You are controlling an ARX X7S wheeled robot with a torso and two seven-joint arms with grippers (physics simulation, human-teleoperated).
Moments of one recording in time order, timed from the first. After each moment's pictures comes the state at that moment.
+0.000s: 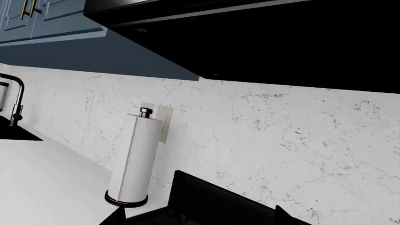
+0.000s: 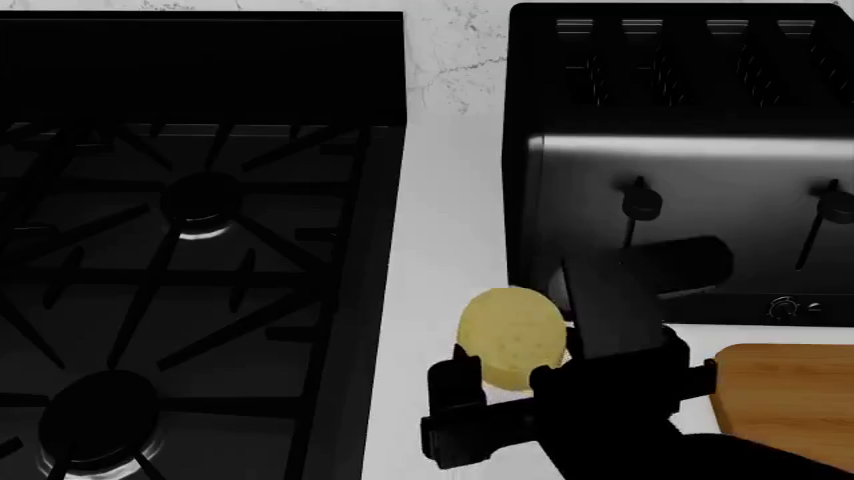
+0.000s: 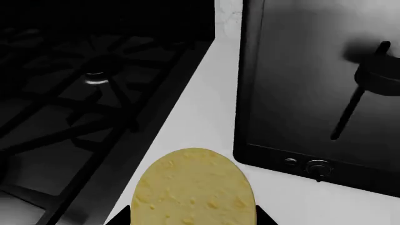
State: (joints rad) left arm -0.49 -0.23 -0.17 0.90 -0.29 -0.96 -0.69; right arm 0.69 0.39 -0.03 -0.40 1.11 1.40 0.47
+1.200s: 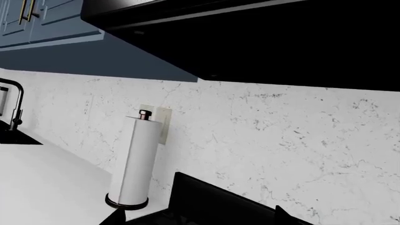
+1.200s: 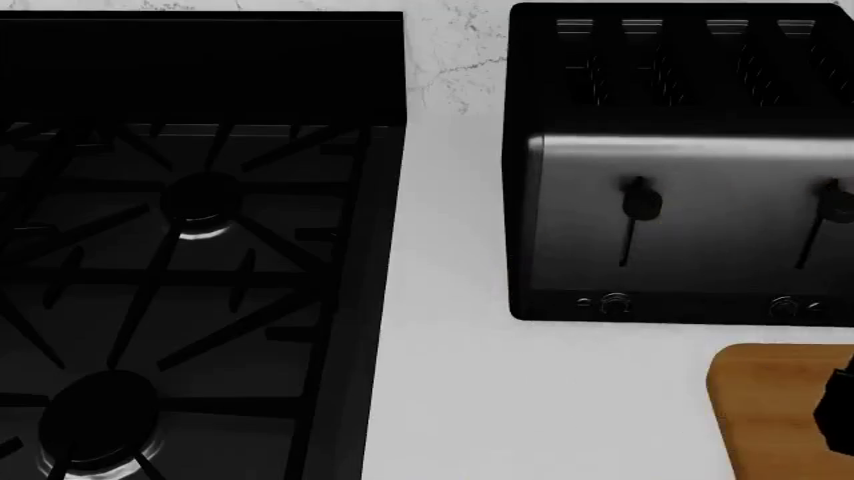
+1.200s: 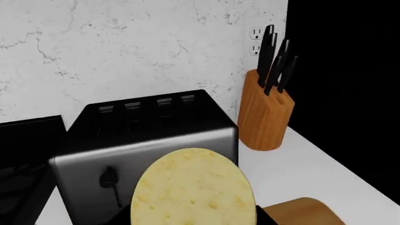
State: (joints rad) left arm -0.50 -0.26 -0.15 0.89 -0.31 -0.96 -0.72; right arm 0.57 0.96 0.58 -0.66 2.22 1.21 1.41
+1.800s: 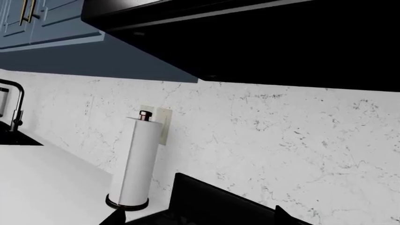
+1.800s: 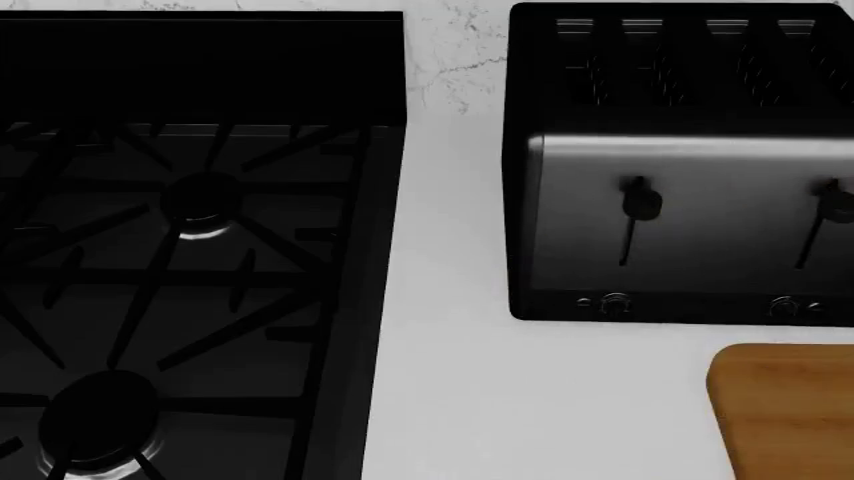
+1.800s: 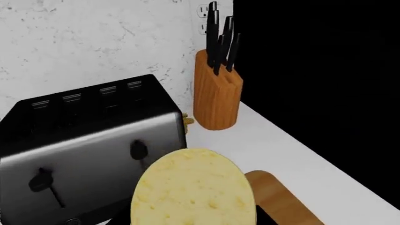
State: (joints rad) left arm -0.50 -0.27 -0.14 0.89 -0.32 -0.96 -0.73; right arm 0.42 1.05 0.73 -0.55 2.24 1.21 1.44
